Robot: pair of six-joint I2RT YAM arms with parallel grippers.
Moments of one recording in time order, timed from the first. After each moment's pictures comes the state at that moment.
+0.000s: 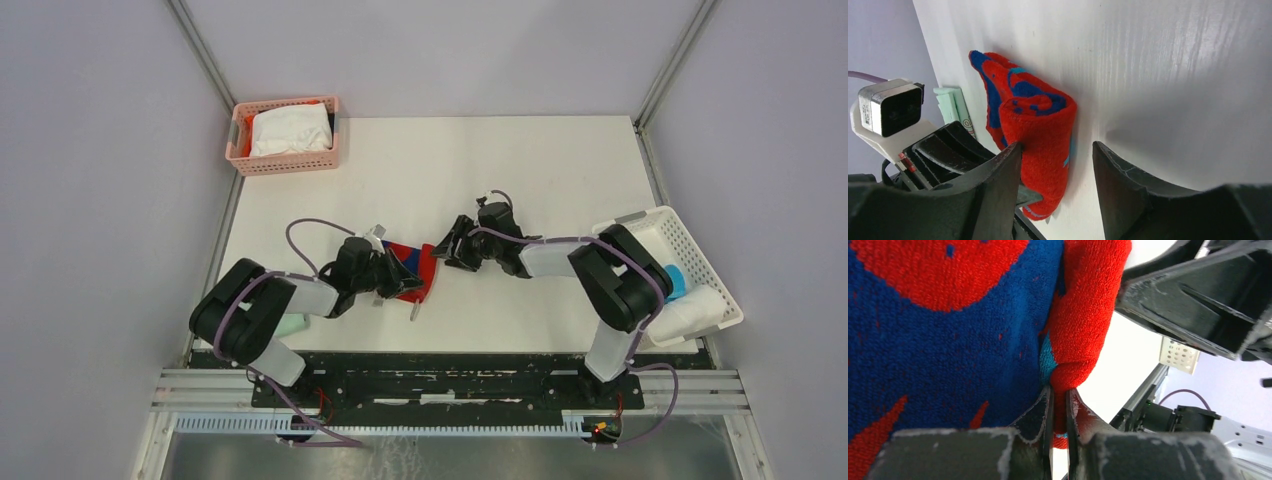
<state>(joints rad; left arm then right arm) -0.53 1.54 0.40 0.53 0.40 -0.95 0.59 1.76 0.81 0.29 -0.31 0.99</state>
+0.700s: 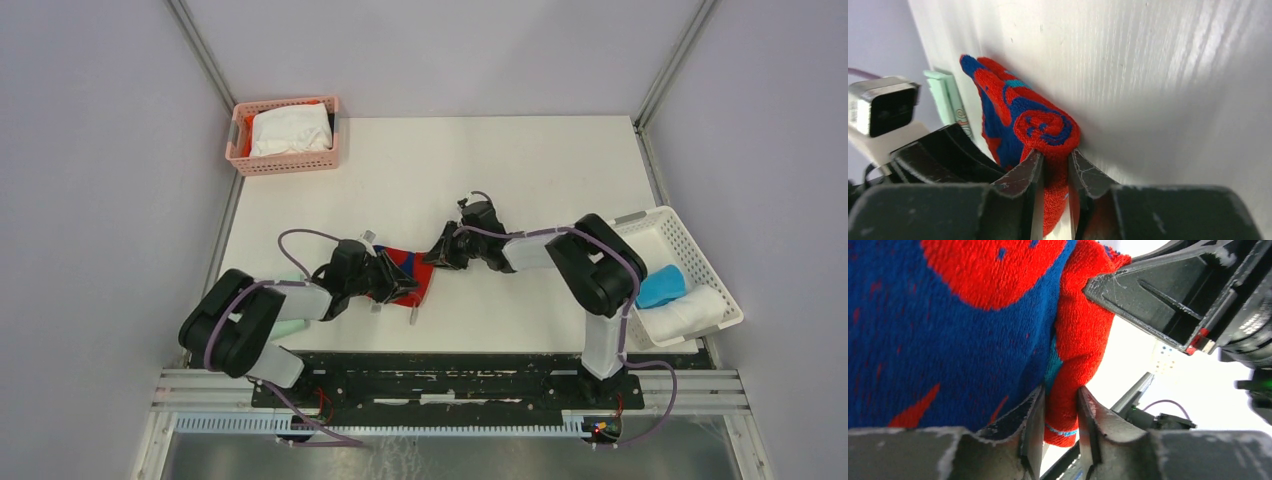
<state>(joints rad) -0.48 1.52 0.35 0.53 0.45 -1.09 0.62 1.96 0.90 0.40 -0.41 0.99</state>
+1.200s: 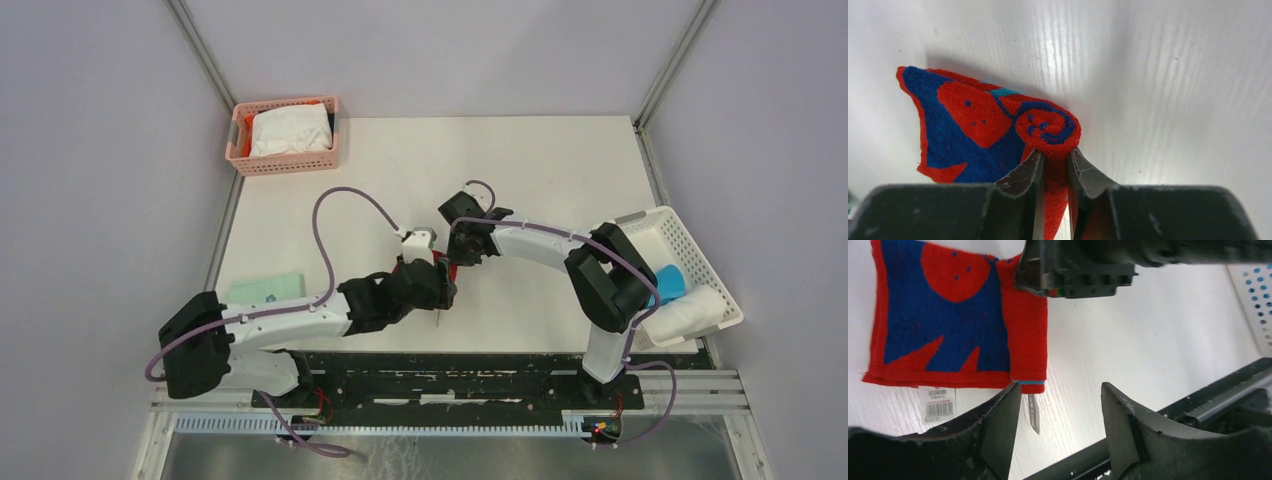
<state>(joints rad) -1.05 1.26 0.70 -0.12 -0.33 -0.81 0.73 1.83 1.18 -0.42 0.12 0.84</state>
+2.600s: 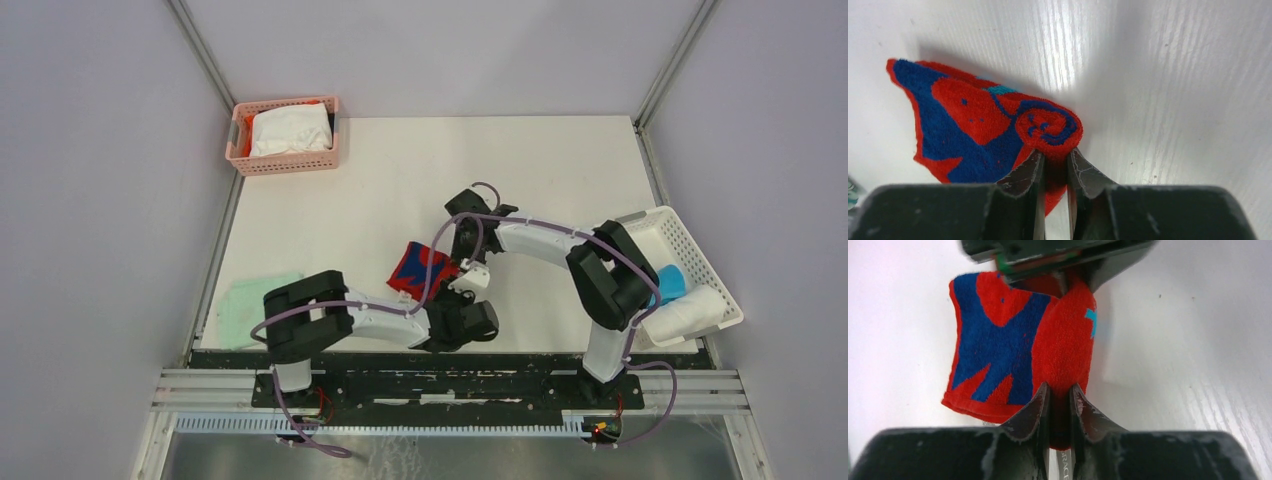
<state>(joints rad) -1.33 1.86 0.97 -0.18 -1.01 -0.51 0.70 1.85 1.22 -0.52 0.09 0.84</state>
